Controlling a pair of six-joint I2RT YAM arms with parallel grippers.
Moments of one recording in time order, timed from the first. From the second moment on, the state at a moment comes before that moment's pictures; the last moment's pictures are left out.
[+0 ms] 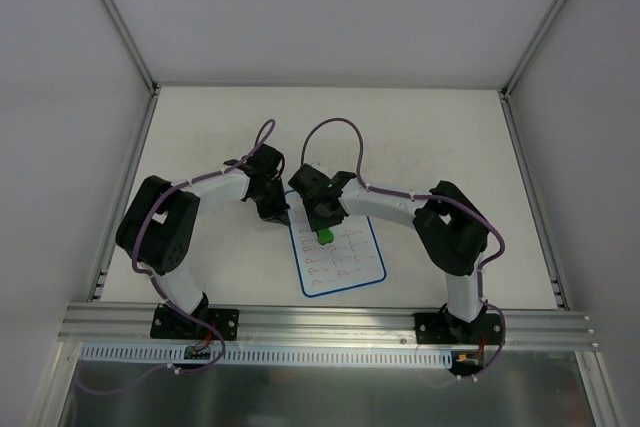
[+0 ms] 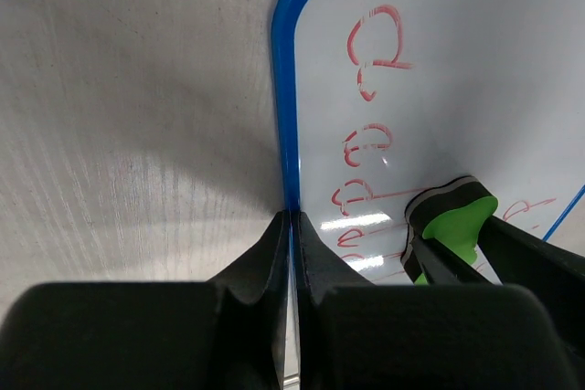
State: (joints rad) left arm -0.47 1.72 0.97 -0.49 0.19 -0.72; right arm 0.97 1.95 1.36 -0.63 0.21 0.58
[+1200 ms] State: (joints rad) left arm -0.33 1.85 1.13 -0.51 0.26 -0.71; right arm 0.71 1.92 1.32 -0.64 0.15 0.60
